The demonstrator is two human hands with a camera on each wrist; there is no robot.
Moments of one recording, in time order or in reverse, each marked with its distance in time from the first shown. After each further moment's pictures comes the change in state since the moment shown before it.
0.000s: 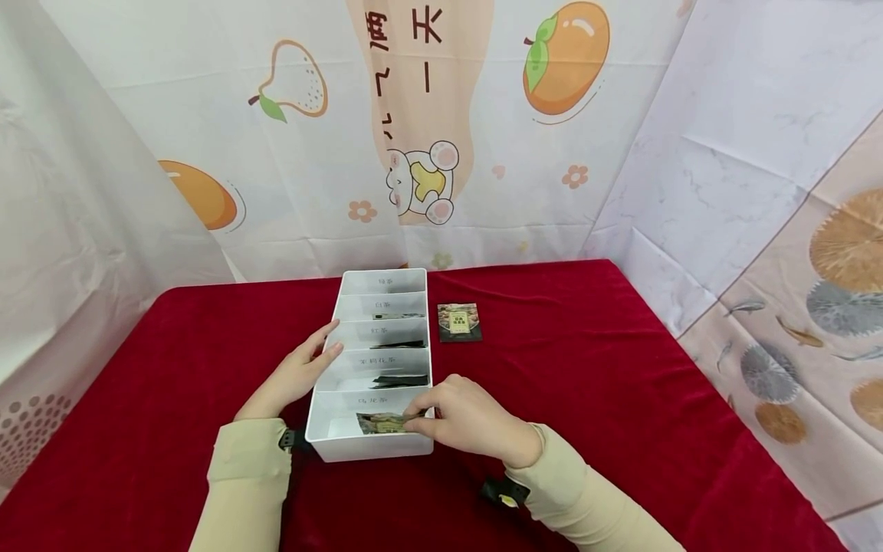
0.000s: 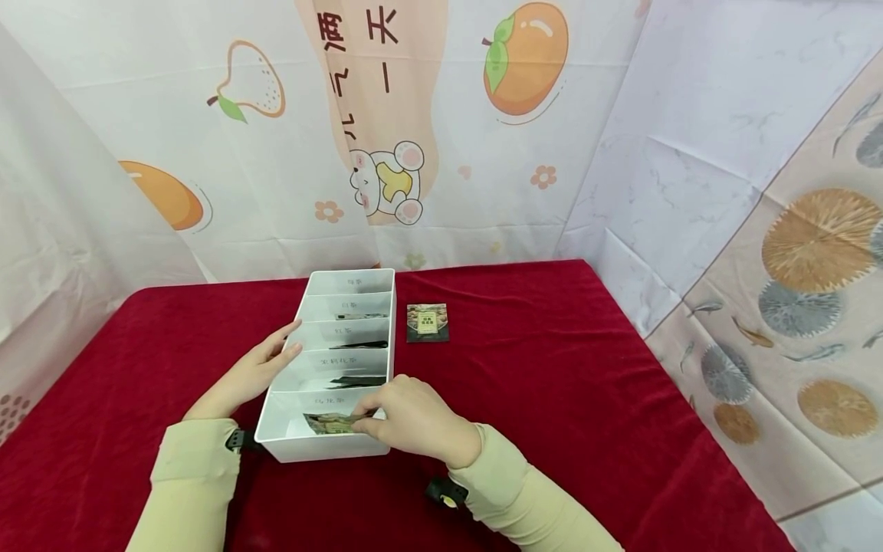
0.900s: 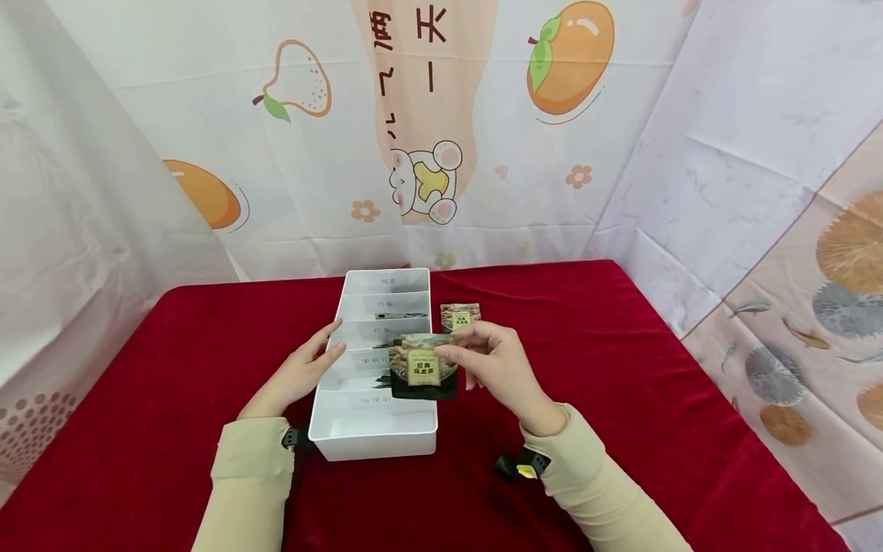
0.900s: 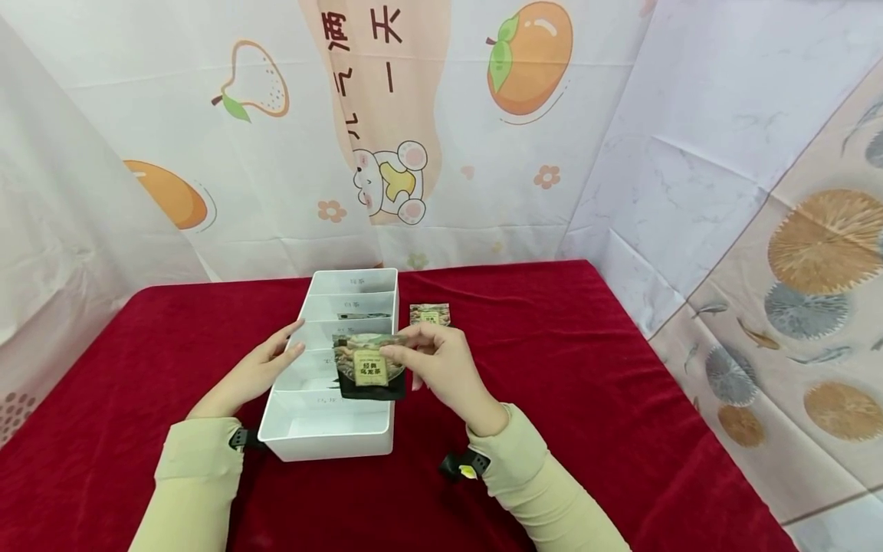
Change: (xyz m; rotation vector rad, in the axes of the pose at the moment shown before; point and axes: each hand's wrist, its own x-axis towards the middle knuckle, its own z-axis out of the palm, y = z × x) left_hand 0.001 -0.003 0.000 0.017 0.002 -0.018; right_hand 0.002 0.019 -0.031 0.654 0.498 0.172
